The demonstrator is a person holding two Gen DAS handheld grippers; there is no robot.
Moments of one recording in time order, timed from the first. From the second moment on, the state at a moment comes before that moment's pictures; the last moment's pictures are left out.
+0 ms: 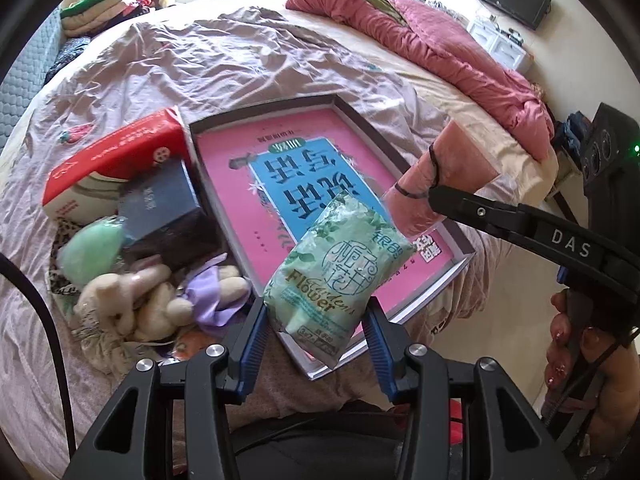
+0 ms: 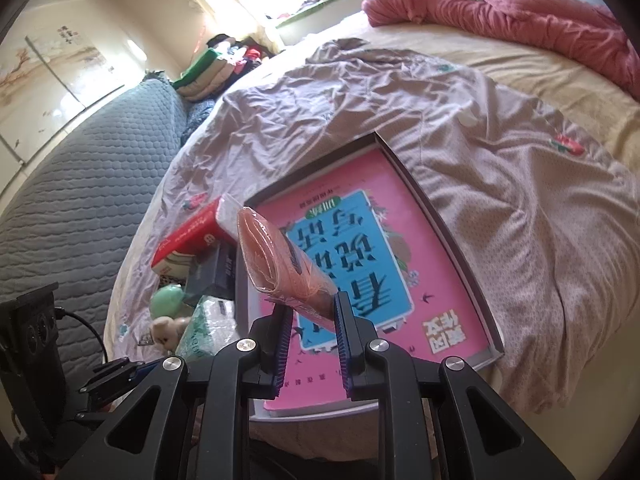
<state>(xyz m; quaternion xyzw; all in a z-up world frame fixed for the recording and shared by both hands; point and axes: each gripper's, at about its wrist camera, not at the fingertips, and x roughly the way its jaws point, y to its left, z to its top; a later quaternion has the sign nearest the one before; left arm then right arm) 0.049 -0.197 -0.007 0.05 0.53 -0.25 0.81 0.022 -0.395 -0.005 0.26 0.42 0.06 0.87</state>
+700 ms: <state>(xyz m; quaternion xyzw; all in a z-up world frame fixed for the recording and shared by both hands) 0.063 -0.228 -0.047 0.07 0.57 -0.26 0.78 0.027 -0.416 -0.061 0.32 0.50 0.04 0.81</state>
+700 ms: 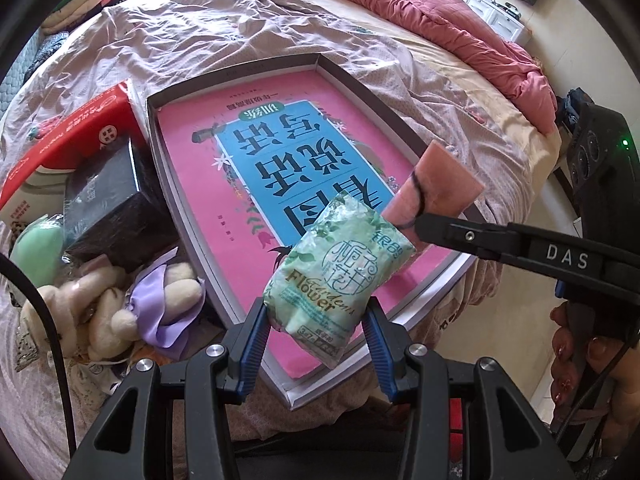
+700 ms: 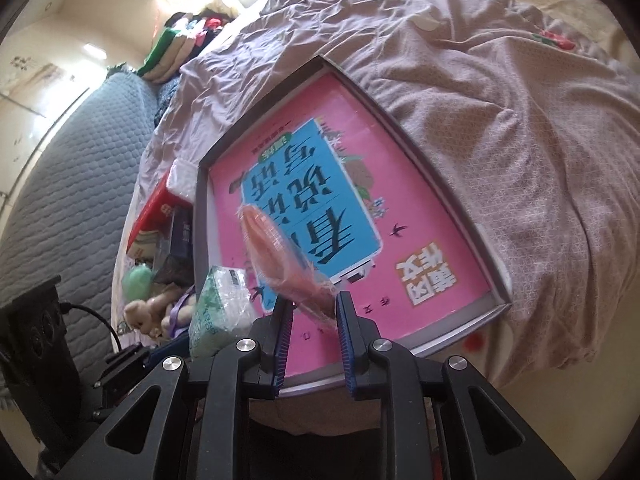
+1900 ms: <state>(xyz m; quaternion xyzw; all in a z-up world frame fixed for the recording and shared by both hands) 0.078 -0.241 -0.074 0.08 0.59 -0.26 0.76 0.037 -0.418 -0.067 0.26 0.51 0.01 0.82</state>
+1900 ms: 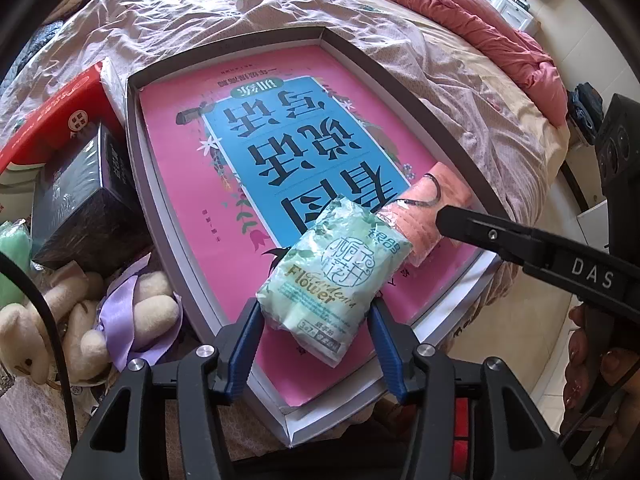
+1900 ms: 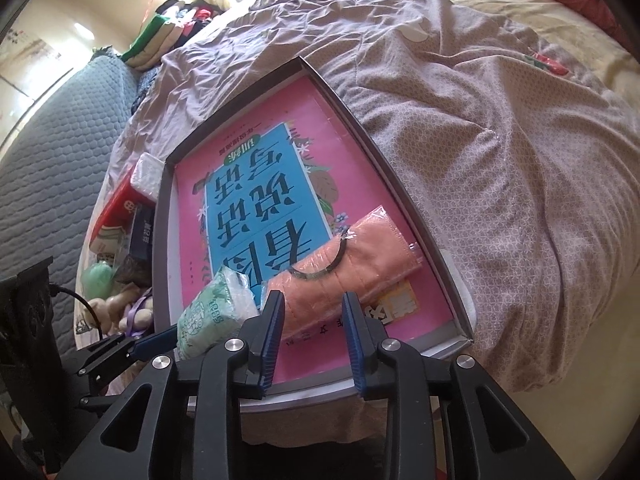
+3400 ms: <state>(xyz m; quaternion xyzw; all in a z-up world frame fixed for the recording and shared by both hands) 0.067 -0.218 -0.030 0.07 0.55 -0.24 0.79 0.034 -0.404 -0.041 0.20 0.49 -0.02 0.85</state>
